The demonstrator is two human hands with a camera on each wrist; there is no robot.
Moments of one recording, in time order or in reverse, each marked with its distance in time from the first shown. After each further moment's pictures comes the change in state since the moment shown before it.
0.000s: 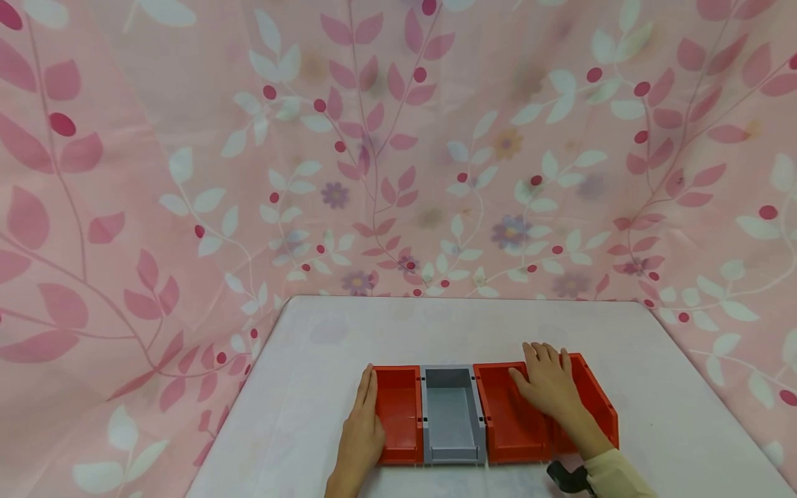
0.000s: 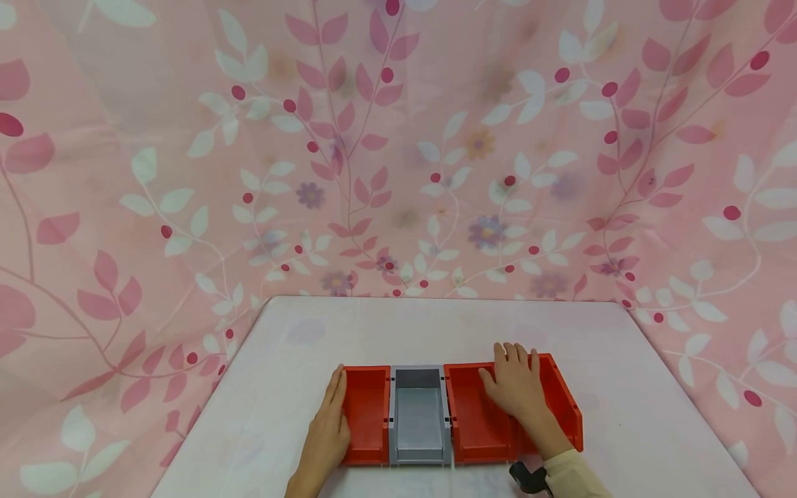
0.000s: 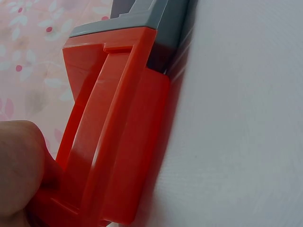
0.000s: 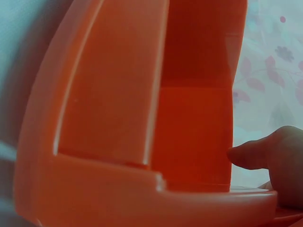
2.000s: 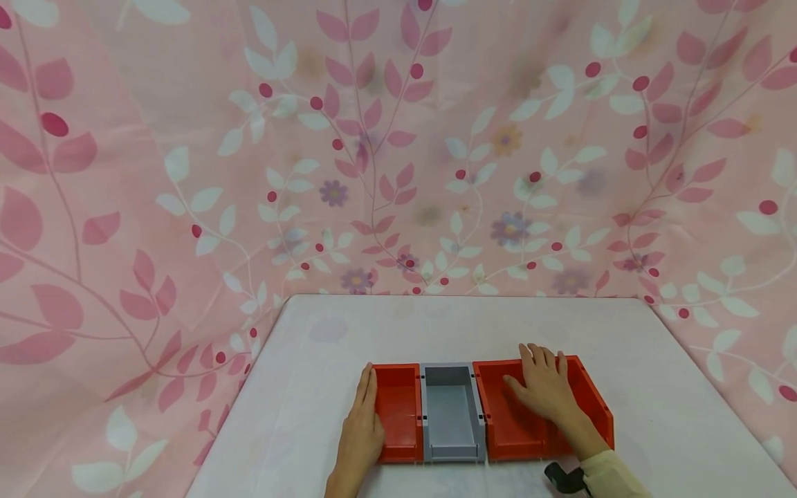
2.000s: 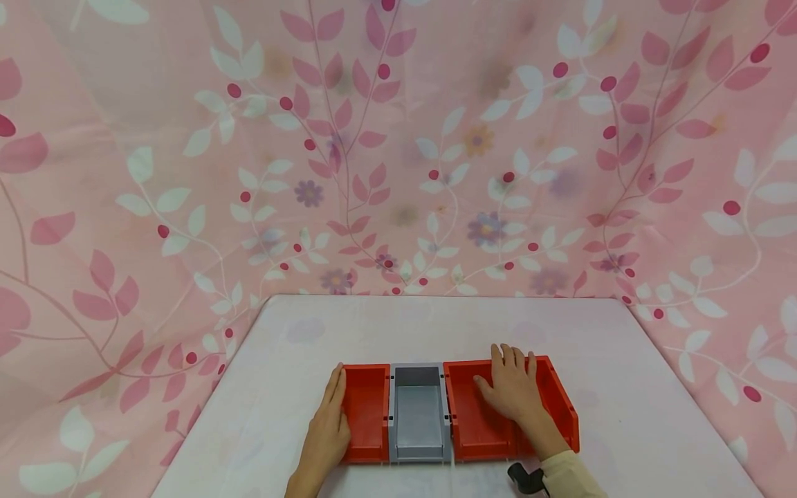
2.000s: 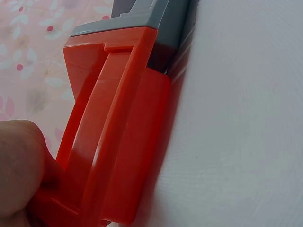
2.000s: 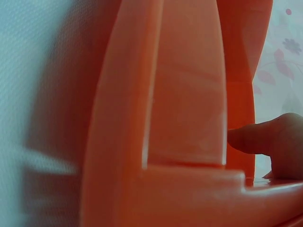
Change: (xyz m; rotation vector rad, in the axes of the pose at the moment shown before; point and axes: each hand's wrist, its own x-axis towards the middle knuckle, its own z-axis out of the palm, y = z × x) left_hand -0.001 -0.002 0.001 0.008 0.004 0.008; right_hand -0.006 0.003 0.013 0.035 -0.017 -0.014
